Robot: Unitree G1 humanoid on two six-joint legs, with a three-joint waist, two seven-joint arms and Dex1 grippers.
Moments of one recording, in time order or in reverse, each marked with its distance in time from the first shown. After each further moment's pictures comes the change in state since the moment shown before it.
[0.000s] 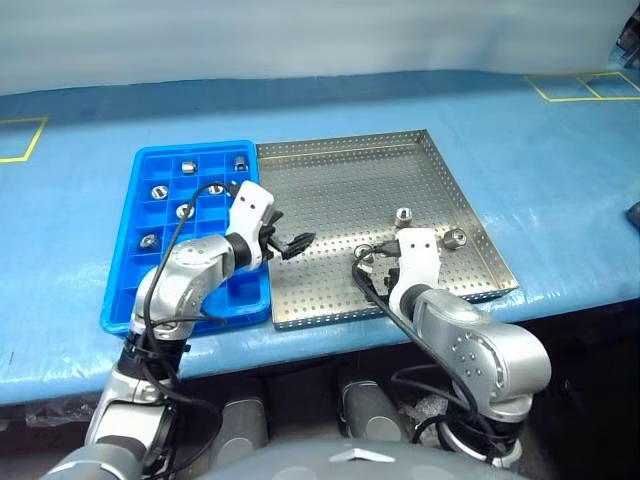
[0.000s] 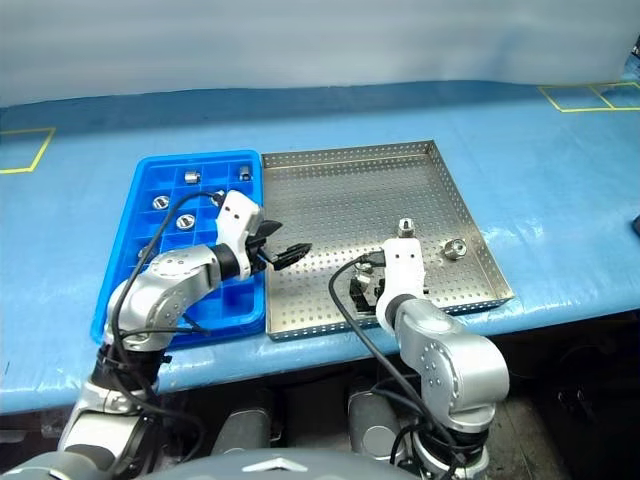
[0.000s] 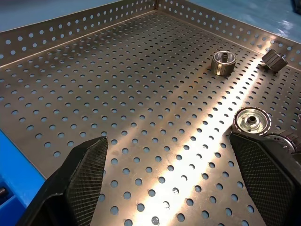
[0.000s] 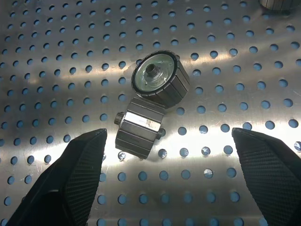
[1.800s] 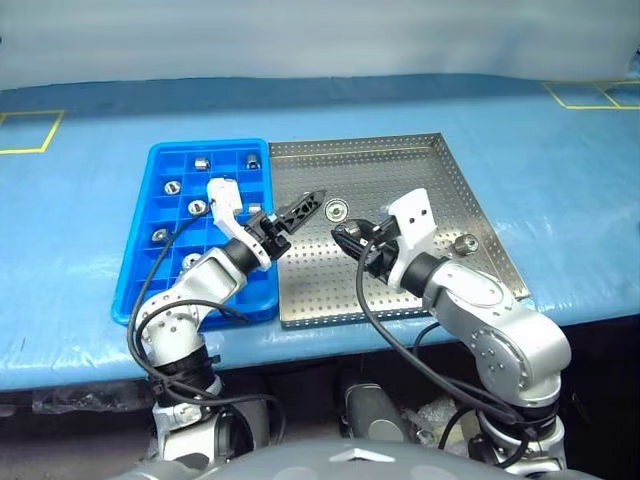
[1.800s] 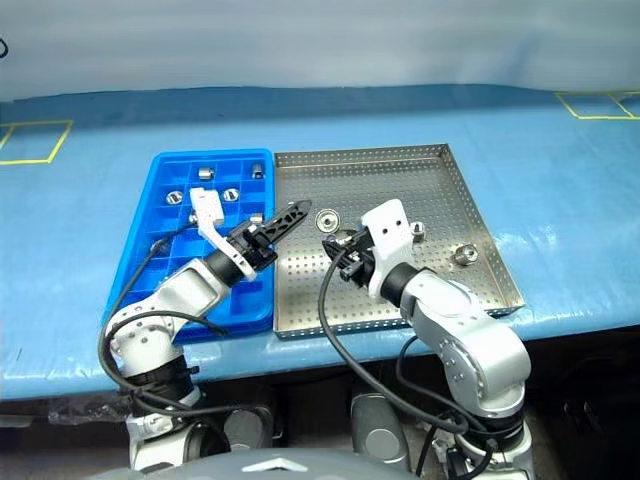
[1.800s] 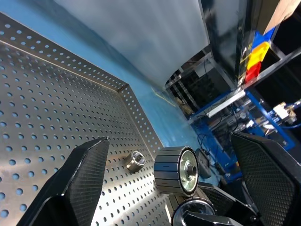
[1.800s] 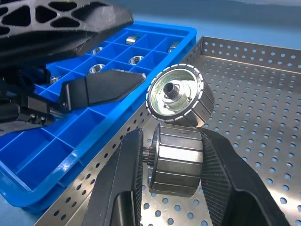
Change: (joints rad) left arm 0.098 -0.452 0.495 -0.105 -0.754 0.283 0.404; right arm -0.049 -0.303 0.074 0.016 0.232 -0.498 0.350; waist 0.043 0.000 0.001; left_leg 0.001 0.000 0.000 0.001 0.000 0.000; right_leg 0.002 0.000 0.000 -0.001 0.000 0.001
